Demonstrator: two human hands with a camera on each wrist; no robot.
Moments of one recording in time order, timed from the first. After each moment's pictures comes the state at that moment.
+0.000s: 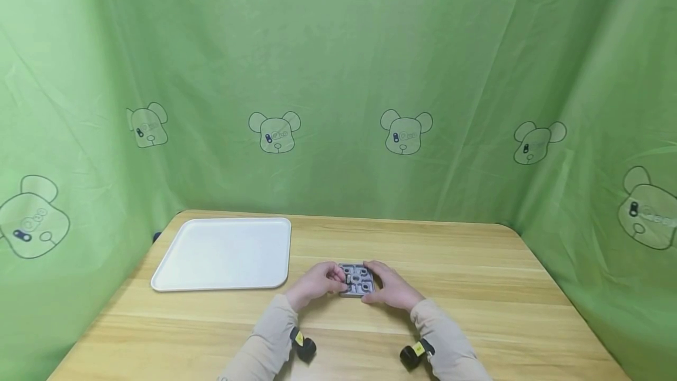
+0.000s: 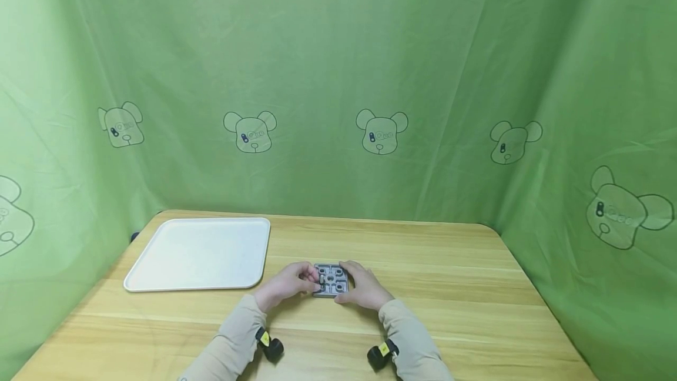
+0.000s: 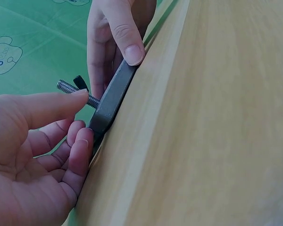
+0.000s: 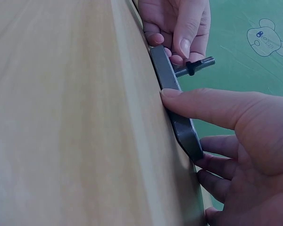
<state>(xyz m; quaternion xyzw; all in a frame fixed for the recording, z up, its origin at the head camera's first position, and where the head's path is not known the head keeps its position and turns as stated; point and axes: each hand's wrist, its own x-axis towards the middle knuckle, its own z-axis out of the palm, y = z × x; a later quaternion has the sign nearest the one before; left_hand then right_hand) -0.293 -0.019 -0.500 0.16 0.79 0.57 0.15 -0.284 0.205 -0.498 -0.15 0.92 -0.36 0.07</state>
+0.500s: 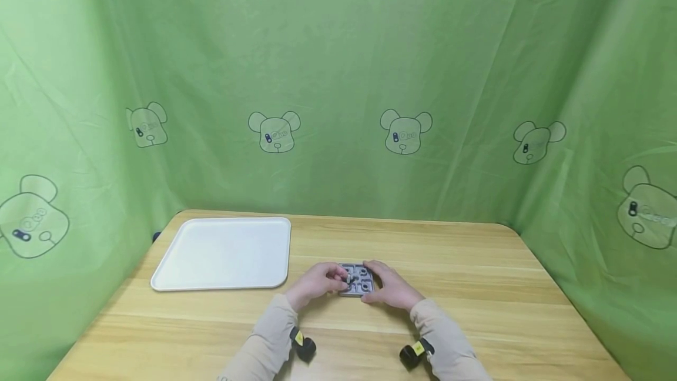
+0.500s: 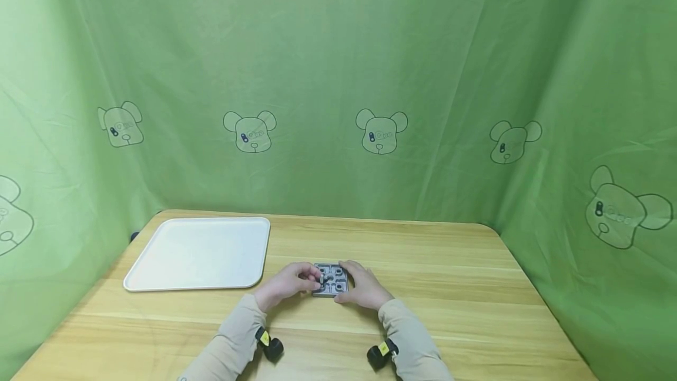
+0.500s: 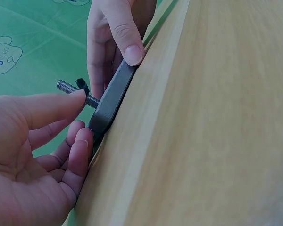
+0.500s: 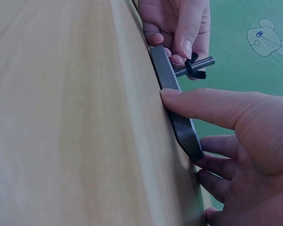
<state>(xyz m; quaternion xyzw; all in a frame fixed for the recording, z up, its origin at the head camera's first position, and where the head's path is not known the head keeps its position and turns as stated) -0.292 -0.019 -0.499 0.16 0.79 0.57 0.15 -0.284 0.205 -0.499 -0.16 0.92 -0.36 0.08</state>
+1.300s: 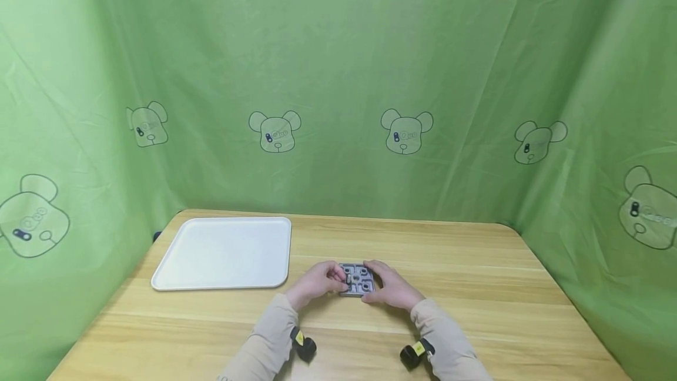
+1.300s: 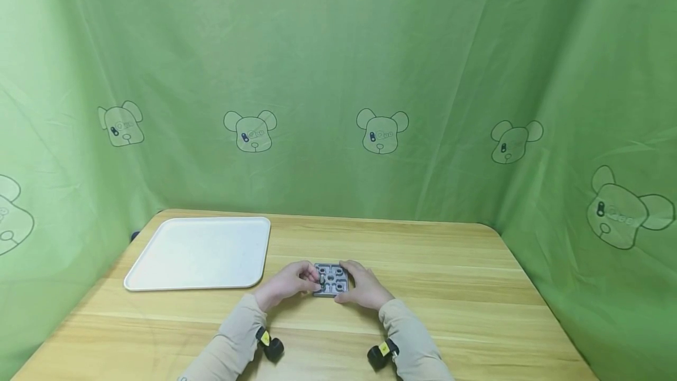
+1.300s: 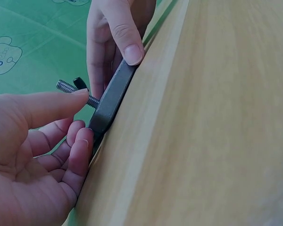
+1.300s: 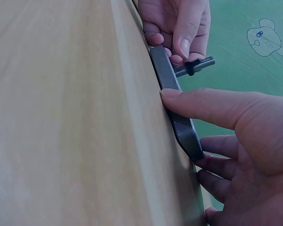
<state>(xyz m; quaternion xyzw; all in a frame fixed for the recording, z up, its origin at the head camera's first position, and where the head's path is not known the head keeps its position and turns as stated) -0.292 -0.019 -0.498 0.16 0.79 0.57 0.15 -0.284 0.205 -0.498 -0.16 0.92 -0.36 0.07</state>
